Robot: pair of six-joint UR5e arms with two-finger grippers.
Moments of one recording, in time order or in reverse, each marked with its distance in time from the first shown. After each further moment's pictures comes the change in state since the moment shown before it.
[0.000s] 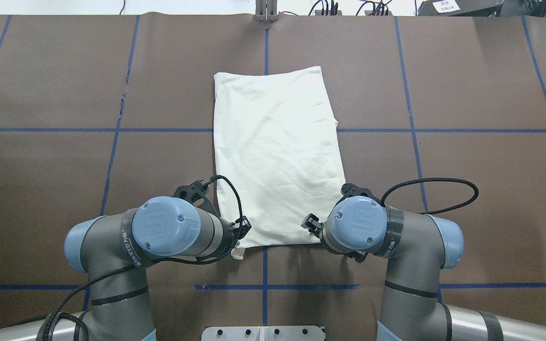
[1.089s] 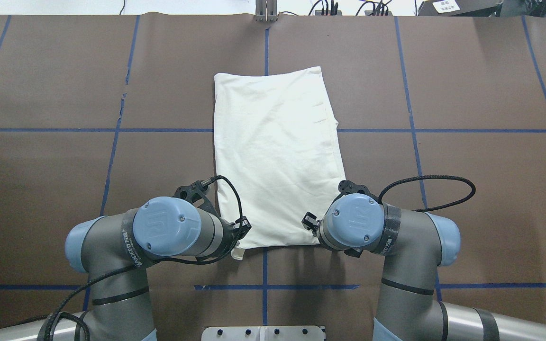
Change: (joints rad) left arm 0.000 -0.001 0.004 -0.001 0.000 0.002; right arm 0.008 0.020 -0.006 0.003 -0.004 -0.008
